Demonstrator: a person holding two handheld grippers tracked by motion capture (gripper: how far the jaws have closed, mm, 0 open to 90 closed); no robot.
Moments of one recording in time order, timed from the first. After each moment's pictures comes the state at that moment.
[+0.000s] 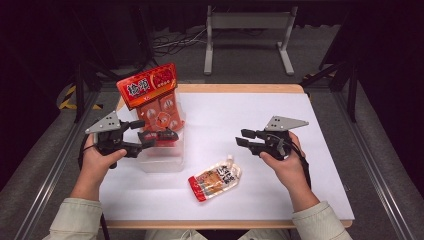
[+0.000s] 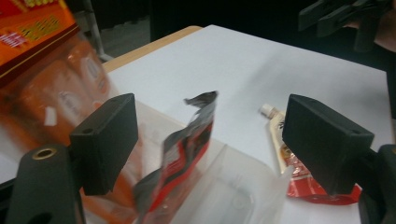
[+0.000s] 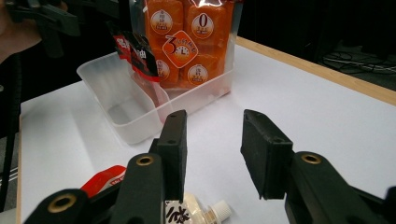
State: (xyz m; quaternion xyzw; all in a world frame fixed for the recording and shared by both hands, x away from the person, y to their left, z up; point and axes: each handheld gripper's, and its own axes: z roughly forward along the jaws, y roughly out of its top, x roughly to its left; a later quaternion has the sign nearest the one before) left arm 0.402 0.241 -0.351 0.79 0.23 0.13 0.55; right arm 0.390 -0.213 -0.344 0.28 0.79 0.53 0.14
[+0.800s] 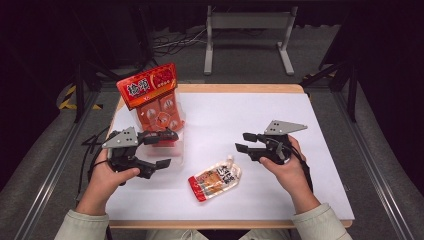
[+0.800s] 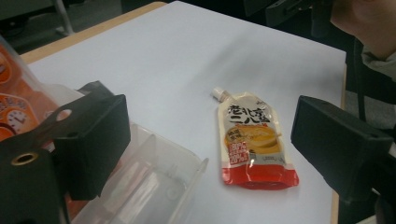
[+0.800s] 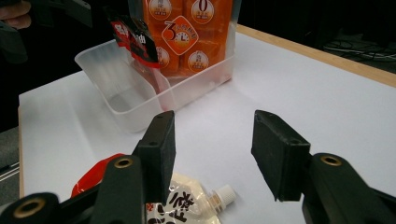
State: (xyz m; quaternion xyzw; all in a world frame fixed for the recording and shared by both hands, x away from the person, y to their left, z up) left arm 0.365 0.200 -0.349 0.82 0.22 0.08 0.52; right arm 0.383 -0.213 -0.352 0.29 0.79 0.52 0.14
